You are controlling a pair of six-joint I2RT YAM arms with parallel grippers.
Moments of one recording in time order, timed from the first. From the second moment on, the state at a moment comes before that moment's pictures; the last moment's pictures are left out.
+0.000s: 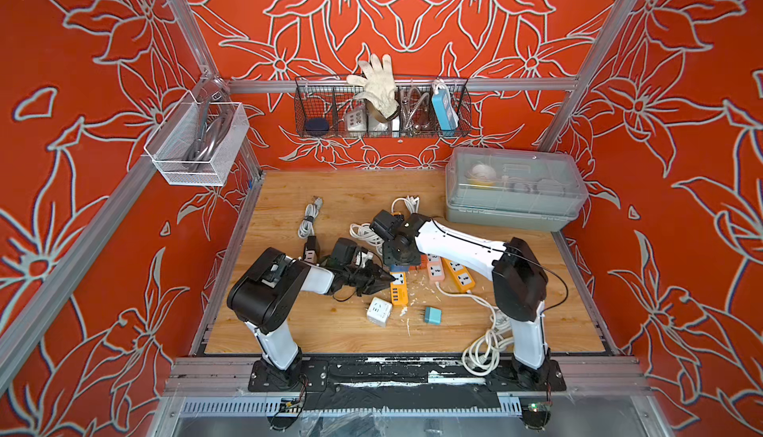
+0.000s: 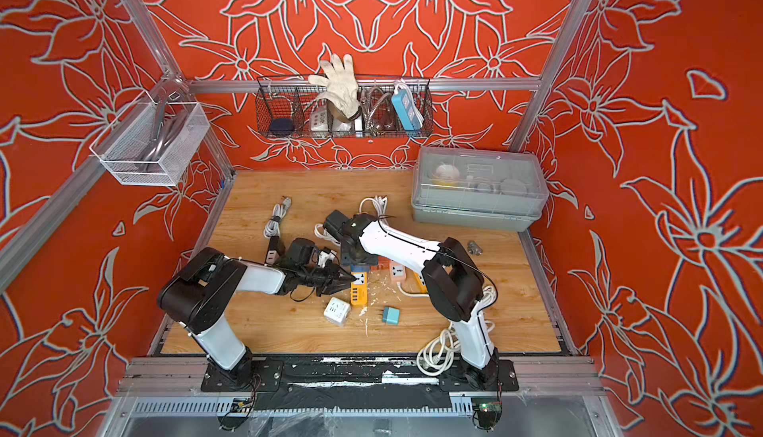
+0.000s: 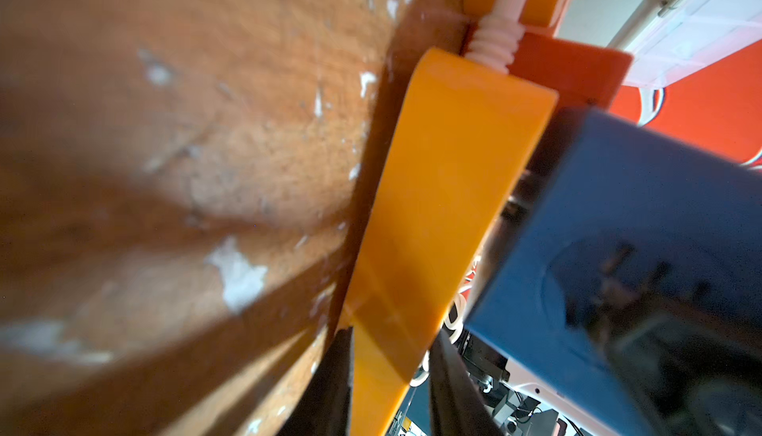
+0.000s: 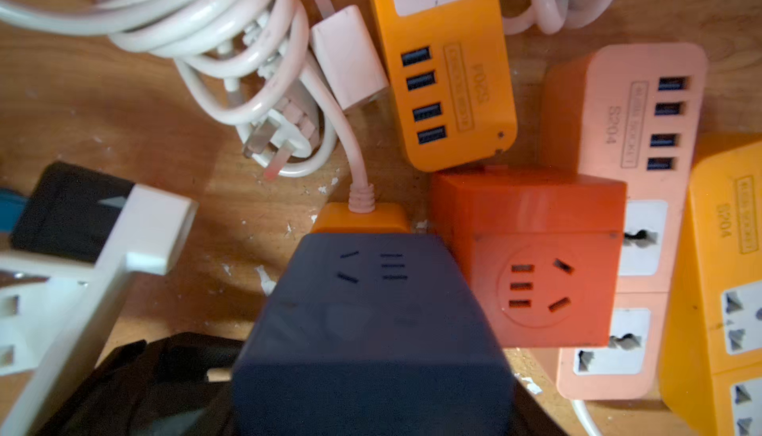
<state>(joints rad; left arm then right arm) -0.38 1.75 0.56 0.32 0.83 -1.10 0.90 2.04 1.72 -1.04 0.17 0.81</state>
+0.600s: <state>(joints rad) -0.37 1.78 0.58 0.32 0.85 -1.07 0.93 2.04 1.71 -1.03 0.21 0.77</state>
